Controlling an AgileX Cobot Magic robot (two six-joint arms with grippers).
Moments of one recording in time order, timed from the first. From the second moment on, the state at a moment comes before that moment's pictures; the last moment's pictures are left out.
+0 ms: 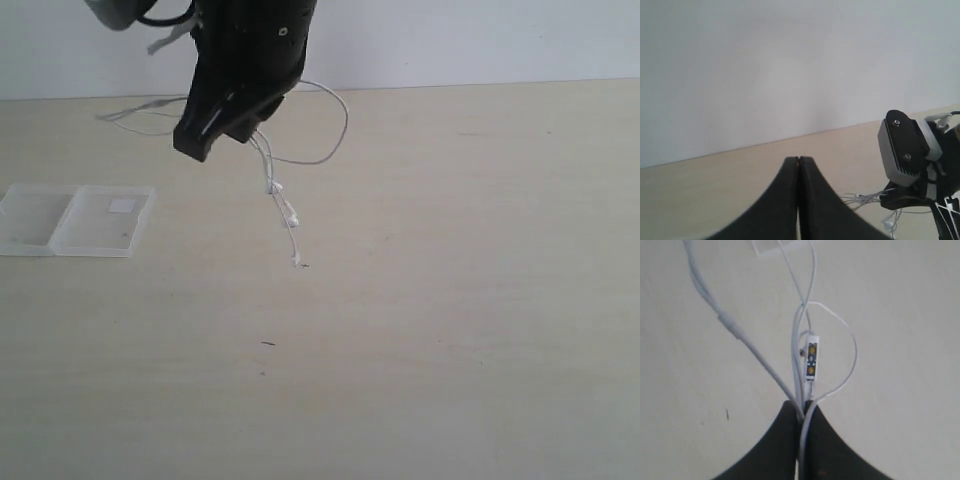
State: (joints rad) left arm 0.12 0.68 -0.97 -0.58 0.68 0.52; right arm 0.81 1.94 -1.86 0.01 1.16 -0.34
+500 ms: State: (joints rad) left arm 0.09 0.24 -0.60 -0.41 0.46 0.21; right arm 0.76 2.07 -2.08 0.21 1.13 -0.39
